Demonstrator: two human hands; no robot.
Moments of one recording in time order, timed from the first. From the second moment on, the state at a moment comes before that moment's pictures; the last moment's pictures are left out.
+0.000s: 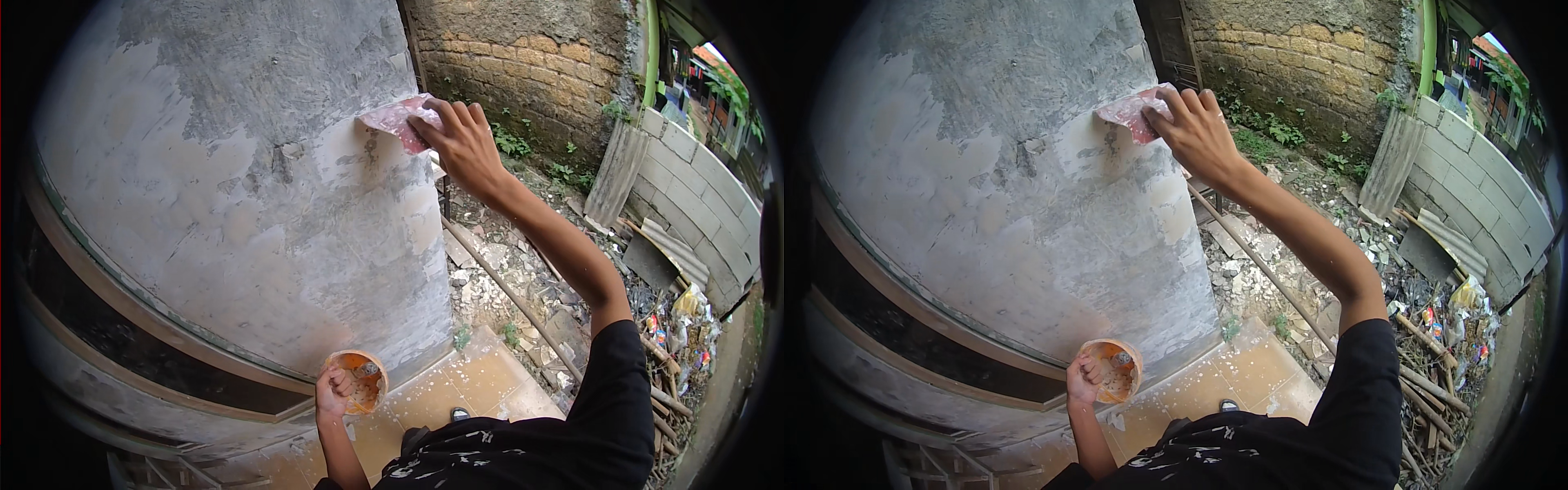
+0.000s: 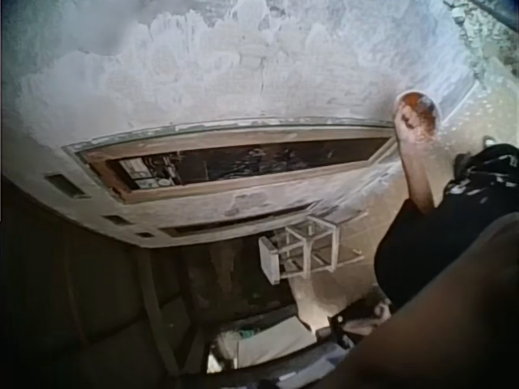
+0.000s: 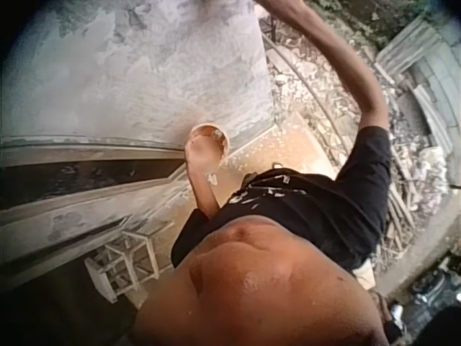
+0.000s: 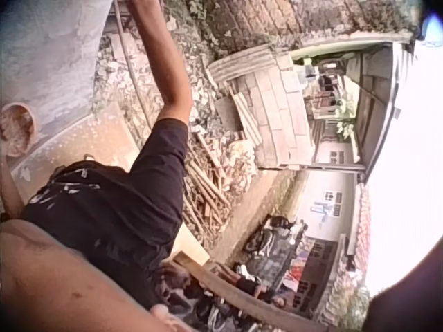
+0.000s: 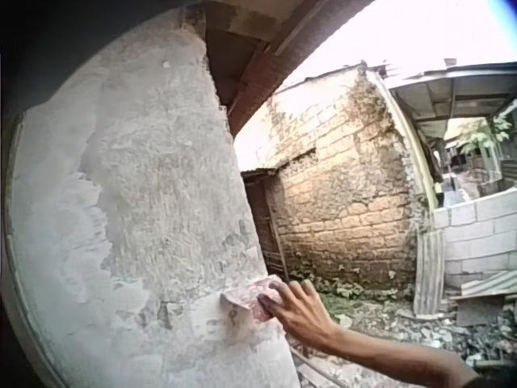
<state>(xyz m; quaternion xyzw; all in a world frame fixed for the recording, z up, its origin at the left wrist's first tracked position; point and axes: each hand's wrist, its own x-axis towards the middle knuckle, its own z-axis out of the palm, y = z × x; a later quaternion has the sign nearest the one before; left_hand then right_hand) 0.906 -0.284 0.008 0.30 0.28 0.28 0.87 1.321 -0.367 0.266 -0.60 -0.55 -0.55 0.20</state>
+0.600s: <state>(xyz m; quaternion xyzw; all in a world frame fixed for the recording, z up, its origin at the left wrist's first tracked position) 0.913 -0.290 0.015 0.32 0.28 0.26 0.87 1.343 -0.389 0.280 -0.59 -0.61 -0.51 0.16</state>
